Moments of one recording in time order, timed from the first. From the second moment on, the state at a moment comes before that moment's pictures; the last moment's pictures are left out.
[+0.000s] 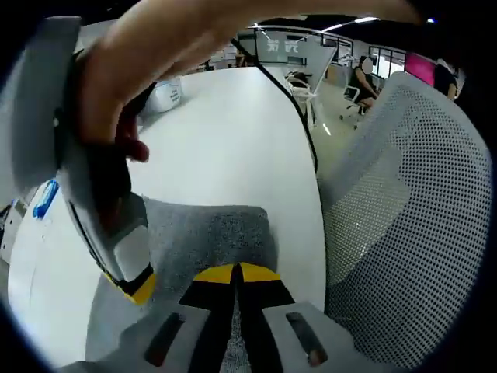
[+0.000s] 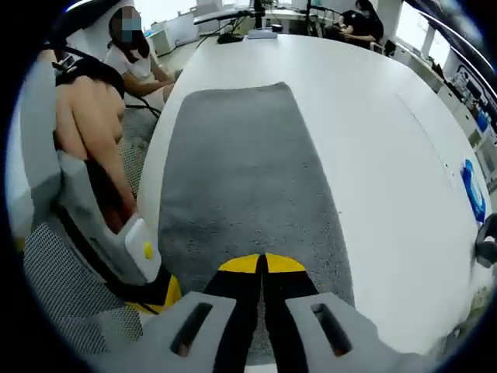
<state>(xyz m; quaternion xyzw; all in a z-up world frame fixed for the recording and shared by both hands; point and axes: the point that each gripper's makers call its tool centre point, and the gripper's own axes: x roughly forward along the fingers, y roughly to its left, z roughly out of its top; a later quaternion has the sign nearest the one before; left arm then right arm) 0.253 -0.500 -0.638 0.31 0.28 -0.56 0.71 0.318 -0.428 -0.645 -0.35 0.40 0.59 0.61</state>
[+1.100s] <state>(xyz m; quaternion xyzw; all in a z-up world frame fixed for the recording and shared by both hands) 0.234 -0.471 -0.654 0.45 0.28 -0.54 0.65 0.314 -0.431 -0.661 -0.35 0.41 0.56 0.64</state>
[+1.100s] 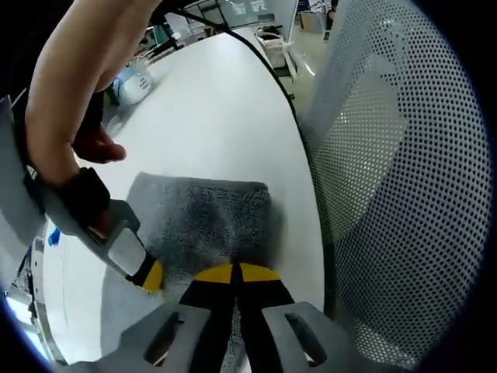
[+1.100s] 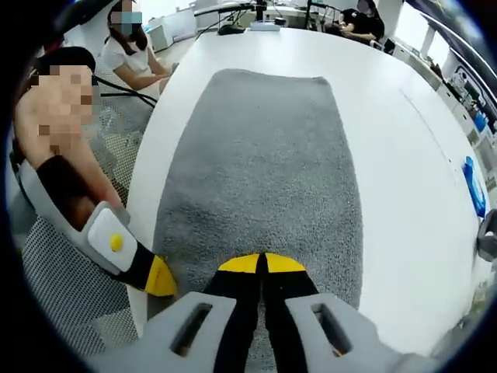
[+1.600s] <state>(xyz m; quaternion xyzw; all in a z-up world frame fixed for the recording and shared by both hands) 0.227 -0.456 -0.654 0.49 0.26 -0.52 0.65 0.312 -0.431 -0.661 -0.36 0.39 0.53 0.66</state>
